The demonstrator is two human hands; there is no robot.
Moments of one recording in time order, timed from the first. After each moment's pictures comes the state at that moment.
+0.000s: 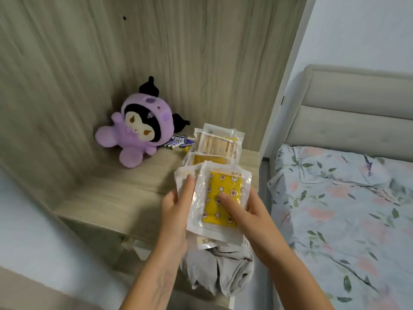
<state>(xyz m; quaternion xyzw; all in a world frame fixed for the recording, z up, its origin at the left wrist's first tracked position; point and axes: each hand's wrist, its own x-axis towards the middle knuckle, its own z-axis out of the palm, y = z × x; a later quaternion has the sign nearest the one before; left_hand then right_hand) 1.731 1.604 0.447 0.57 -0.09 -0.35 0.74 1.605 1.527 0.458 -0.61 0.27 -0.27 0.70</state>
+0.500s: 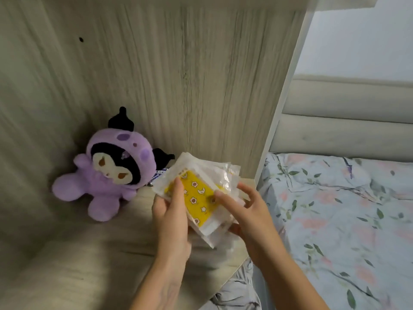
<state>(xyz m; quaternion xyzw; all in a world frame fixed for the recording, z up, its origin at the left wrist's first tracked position) 1.799 1.502 0.464 0.49 -0.08 -0.30 0.81 1.684 1.450 0.479 -0.50 0.36 -0.36 0.70</state>
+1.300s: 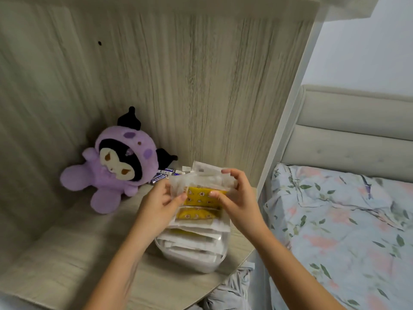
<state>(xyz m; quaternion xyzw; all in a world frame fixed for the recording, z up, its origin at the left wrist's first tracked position) 1.857 1.505 0.438 0.72 -0.40 -0.19 0.54 1.693 1.384 0.451 -0.70 0.21 -0.37 0.57</state>
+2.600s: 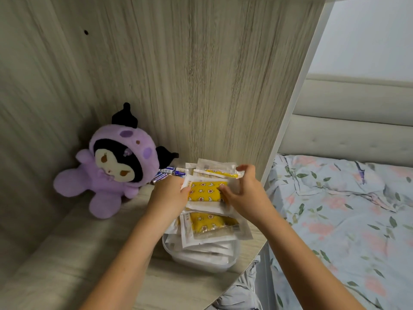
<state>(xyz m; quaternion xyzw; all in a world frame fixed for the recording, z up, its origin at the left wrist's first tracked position) 1.867 1.473 0.463 0.84 -0.45 -0.11 0.28 1.708 1.376 0.464 -0.80 0.42 -0.24 0.35</state>
